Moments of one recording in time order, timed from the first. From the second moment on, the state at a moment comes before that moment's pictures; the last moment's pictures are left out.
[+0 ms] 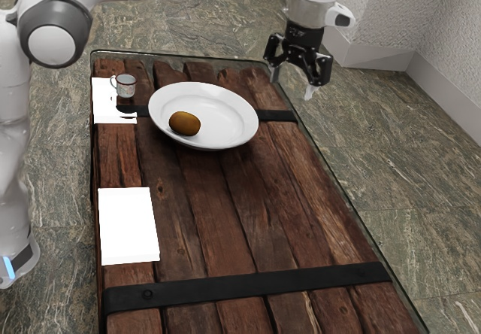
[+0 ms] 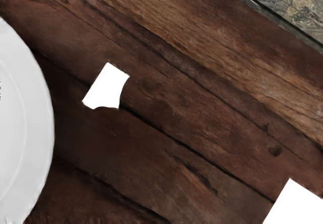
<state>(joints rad) -0.14 0.12 0.13 -1.29 -0.07 1.48 -0.51</state>
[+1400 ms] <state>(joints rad) 0.03 -0.26 0.31 -2.18 0.04 1.93 0.45</state>
